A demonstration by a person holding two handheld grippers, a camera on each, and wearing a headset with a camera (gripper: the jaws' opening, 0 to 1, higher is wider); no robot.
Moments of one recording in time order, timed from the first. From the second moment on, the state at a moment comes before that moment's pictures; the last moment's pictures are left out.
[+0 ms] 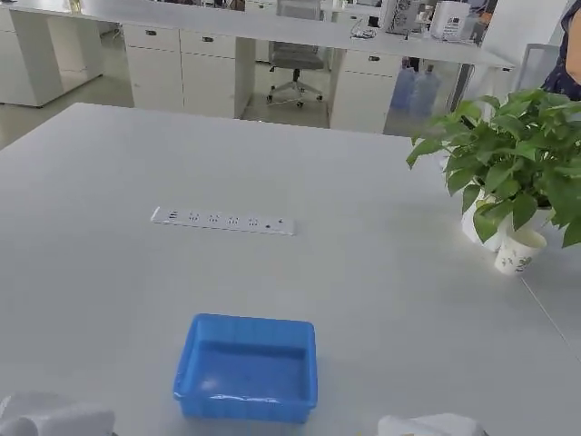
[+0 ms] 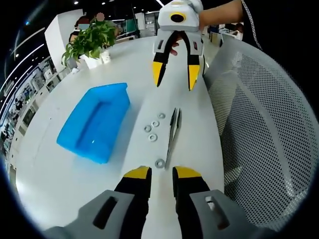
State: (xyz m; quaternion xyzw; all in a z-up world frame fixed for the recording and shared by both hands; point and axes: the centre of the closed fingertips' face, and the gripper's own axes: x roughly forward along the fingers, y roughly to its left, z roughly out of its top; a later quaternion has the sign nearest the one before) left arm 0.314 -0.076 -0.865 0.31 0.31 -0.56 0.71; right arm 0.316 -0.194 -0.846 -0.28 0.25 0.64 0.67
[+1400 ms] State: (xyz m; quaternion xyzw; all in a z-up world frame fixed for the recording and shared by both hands) left arm 0.309 -0.089 -0.886 0.34 0.31 -0.60 0.65; right arm 0.309 -0.154 -0.888 -0.32 0.27 0.67 0.61
